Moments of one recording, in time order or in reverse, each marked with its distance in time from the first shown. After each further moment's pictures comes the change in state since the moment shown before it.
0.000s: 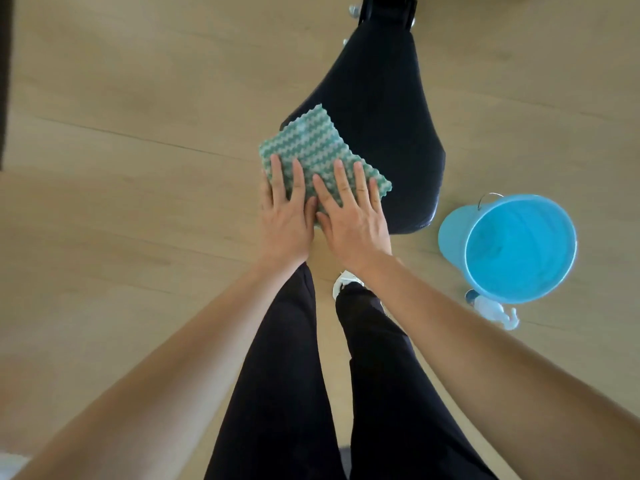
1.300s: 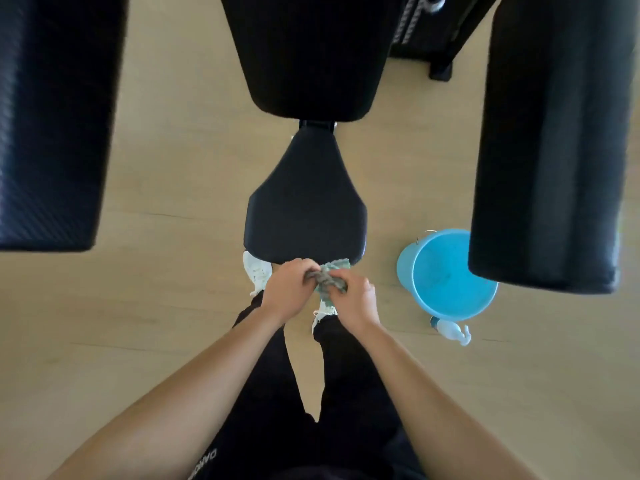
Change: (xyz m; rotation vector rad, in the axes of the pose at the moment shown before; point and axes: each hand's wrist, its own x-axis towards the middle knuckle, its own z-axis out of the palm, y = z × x) left_hand -0.051 0.090 -0.054 -0.263 -0.235 0.146; right_hand -0.112 0.022 -0.099 0.897 -0.055 0.631
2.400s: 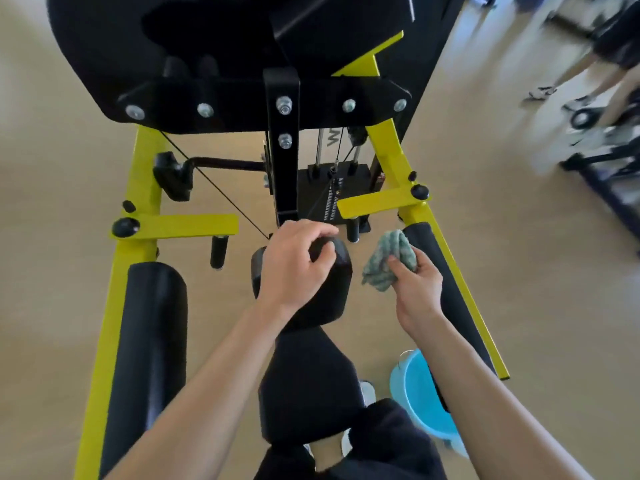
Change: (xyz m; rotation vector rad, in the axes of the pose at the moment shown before) left_hand 0.082 0.263 -0.357 -0.106 0.483 0.743; right_hand -0.011 -0.283 -0.234 1.006 0.659 -0.281
